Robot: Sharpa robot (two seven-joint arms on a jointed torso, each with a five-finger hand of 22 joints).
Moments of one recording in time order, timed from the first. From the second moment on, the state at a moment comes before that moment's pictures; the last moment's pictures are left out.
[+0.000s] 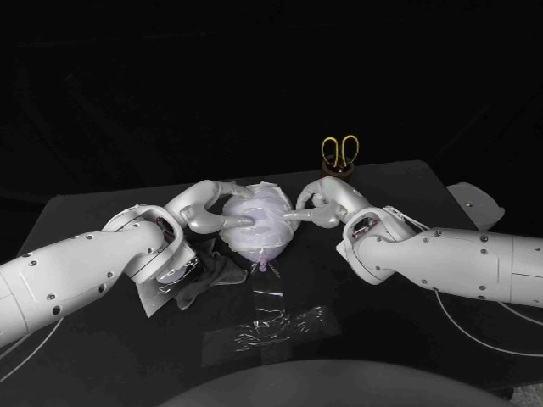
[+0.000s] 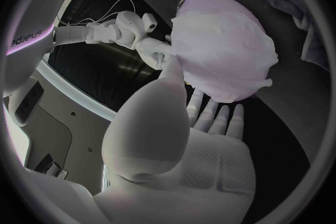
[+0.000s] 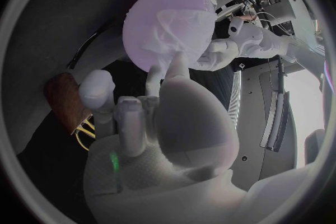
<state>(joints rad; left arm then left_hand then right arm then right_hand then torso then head) 1.08 -0.71 -0.04 1.38 -0.95 -0.25 0.22 1.57 -0.08 -0.06 0.29 0.05 0.58 0.17 0.21 0.19 0.46 0.23 0.04 0.04 0.21 0.23 0.04 0.05 0.11 0.19 0.29 0.04 0.11 1.08 -0.79 -0.16 1.56 -1.22 -0.78 -0.25 1.37 0.05 -0.37 0.29 0.05 1.03 0.02 0.63 0.75 1.45 -0.05 1.53 1.31 1.46 -0.09 1.57 1.31 0.10 1.28 0.03 0.99 1.31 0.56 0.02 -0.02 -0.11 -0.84</state>
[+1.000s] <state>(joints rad) 1.08 -0.71 -0.04 1.38 -0.95 -0.25 0.22 1.57 -0.08 -0.06 0.29 0.05 0.58 0.17 0.21 0.19 0.46 0.23 0.04 0.04 0.21 0.23 0.04 0.05 0.11 0.19 0.29 0.04 0.11 1.07 -0.78 -0.16 1.43 -1.47 -0.57 -0.28 1.46 0.00 -0.43 0.26 0.05 1.02 0.02 0.66 0.76 1.45 -0.04 1.53 1.31 1.47 -0.09 1.56 1.31 0.10 1.28 0.02 0.97 1.31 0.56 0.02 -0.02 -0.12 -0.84</state>
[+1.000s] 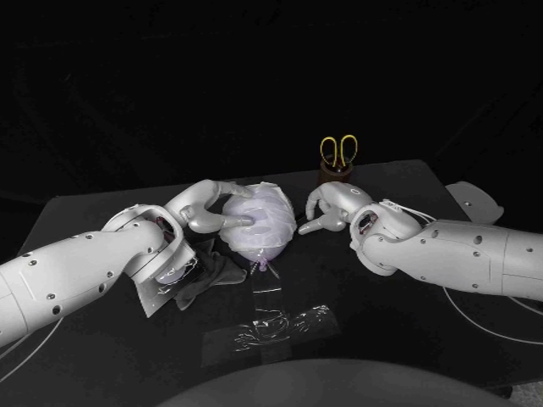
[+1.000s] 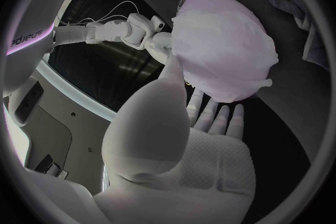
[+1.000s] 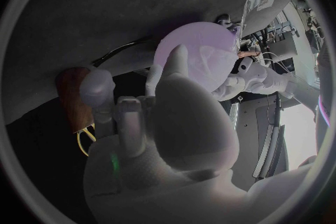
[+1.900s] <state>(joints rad) 1.08 -0.72 -0.05 1.40 -0.87 -0.25 0.26 1.58 -0.09 -0.06 0.29 0.05 0.58 0.17 0.21 0.19 0.46 0.23 0.04 0.04 0.21 0.23 0.04 0.05 0.11 0.19 0.29 0.04 0.10 1.11 -0.84 -0.16 1.49 -1.04 -0.66 -0.03 1.47 0.02 -0.44 0.27 0.05 0.91 0.08 0.53 0.66 1.45 -0.02 1.52 1.31 1.47 -0.05 1.53 1.31 0.13 1.20 0.05 0.82 1.30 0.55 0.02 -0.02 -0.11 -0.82</state>
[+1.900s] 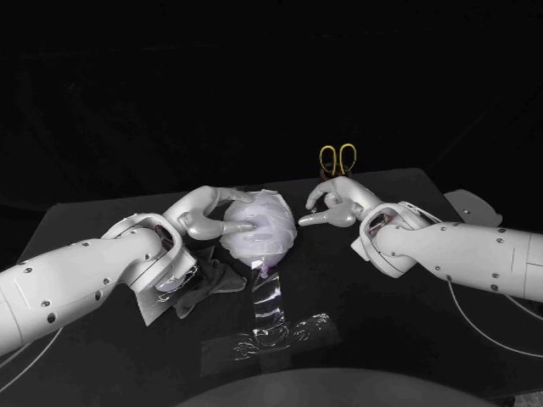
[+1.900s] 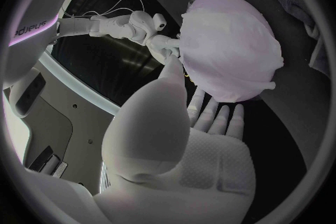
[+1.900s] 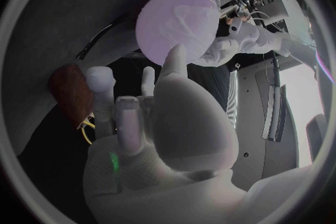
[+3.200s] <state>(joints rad) 1.08 -0.71 -0.05 1.39 -0.82 -0.23 0.23 1.58 -0.09 -0.06 0.29 0.05 0.59 0.17 0.21 0.19 0.46 0.23 0.04 0.04 0.21 0.23 0.04 0.05 0.11 0.19 0.29 0.04 0.10 1.15 -0.65 -0.15 1.36 -0.89 -0.80 -0.16 1.39 0.10 -0.44 0.27 0.05 0.99 0.02 0.71 0.78 1.43 -0.01 1.52 1.43 1.46 -0.08 1.57 1.31 0.12 1.31 0.02 0.98 1.31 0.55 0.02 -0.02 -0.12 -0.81</state>
